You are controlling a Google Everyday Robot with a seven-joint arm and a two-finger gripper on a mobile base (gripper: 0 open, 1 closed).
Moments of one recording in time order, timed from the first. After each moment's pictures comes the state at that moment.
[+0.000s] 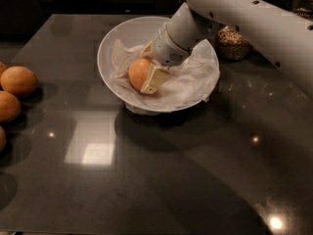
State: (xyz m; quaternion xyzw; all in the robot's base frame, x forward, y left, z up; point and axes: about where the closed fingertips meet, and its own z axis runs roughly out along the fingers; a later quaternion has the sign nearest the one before) arm 0.607 0.011 0.873 -0.73 0.61 0.12 0.29
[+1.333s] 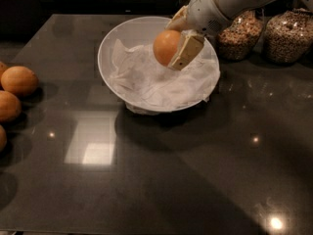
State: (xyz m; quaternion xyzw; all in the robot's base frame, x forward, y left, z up) arm 0.612 -0.055 0.966 -0.69 0.62 0.08 0.37
